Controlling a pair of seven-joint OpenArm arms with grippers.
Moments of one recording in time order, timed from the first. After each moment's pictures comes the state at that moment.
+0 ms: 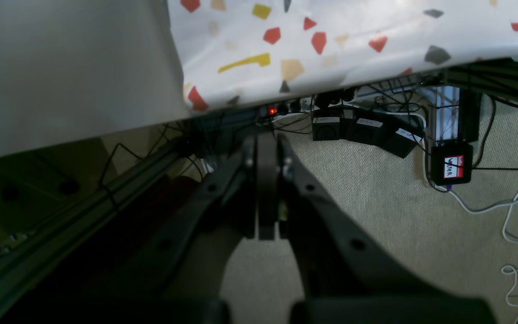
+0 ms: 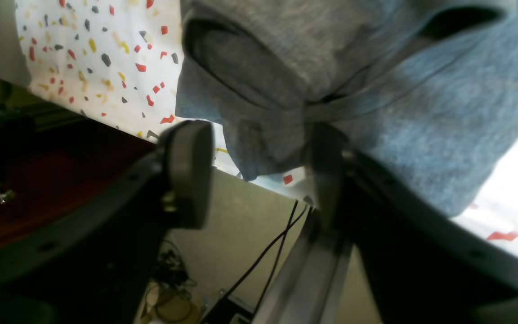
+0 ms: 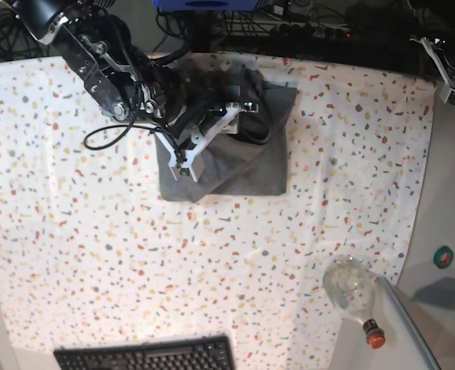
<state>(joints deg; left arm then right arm) 32.4 -25.6 -37.3 83.6 -7.2 -41.3 35.0 -2.5 11.6 -40.0 104.7 36.7 -34.5 -60.2</state>
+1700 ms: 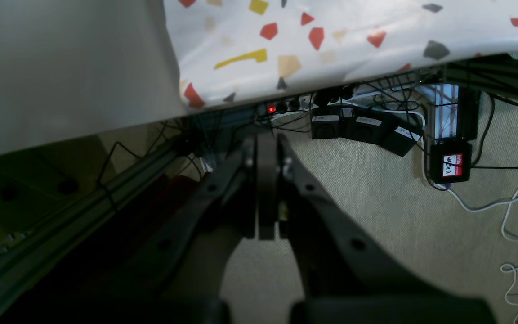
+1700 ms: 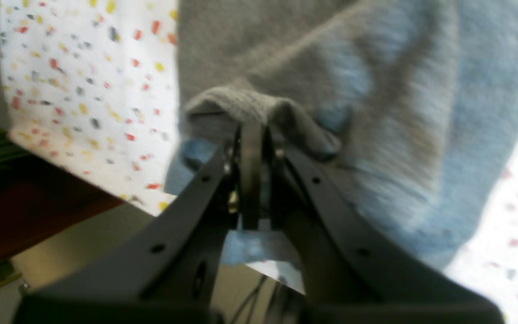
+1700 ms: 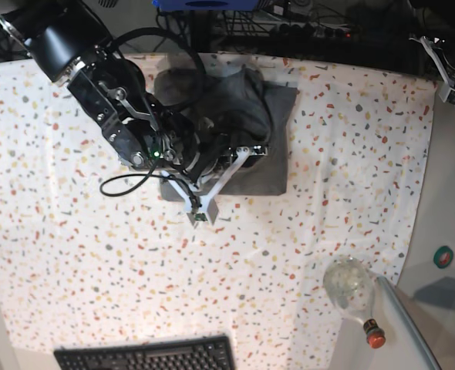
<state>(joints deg) 32.6 -25.6 -37.1 83.6 -7.4 -41.3 35.0 7.6 7.5 -40.0 93.9 36.6 -27.6 -56.4</state>
